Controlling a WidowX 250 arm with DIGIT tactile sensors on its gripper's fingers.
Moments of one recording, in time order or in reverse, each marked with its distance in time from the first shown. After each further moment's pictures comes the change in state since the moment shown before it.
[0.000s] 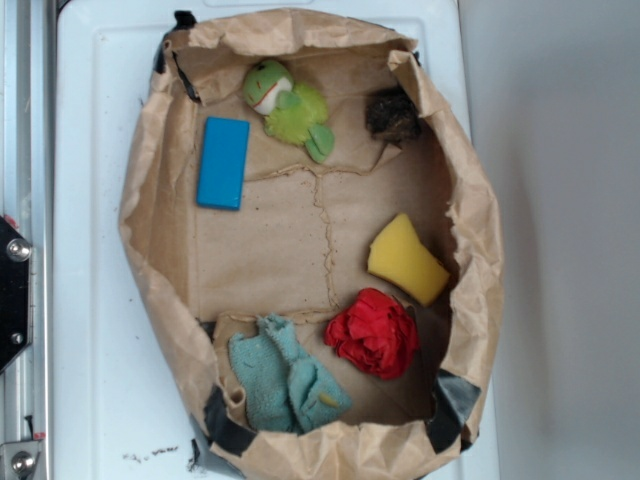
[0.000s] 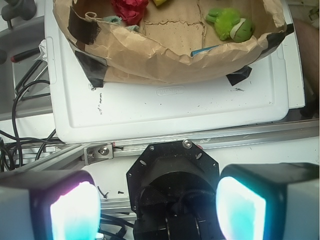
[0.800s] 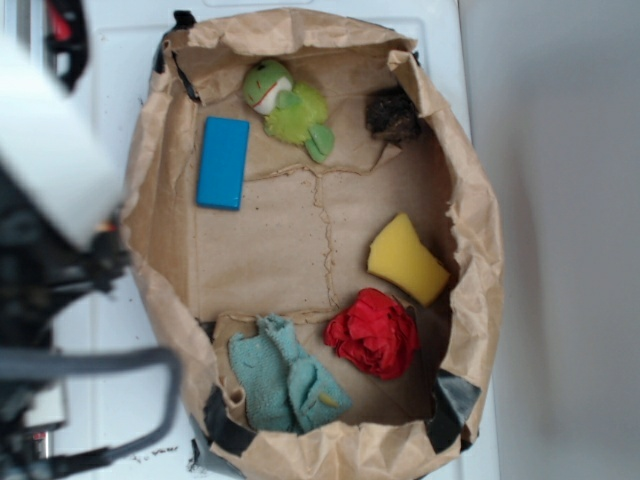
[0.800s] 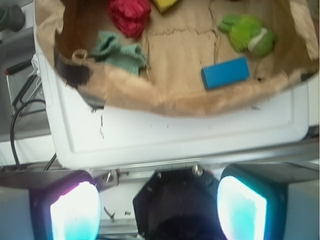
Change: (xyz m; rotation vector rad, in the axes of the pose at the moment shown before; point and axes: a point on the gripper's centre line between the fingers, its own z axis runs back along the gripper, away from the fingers) arm 0.062 0.011 -0.040 -0.035 0.081 0.062
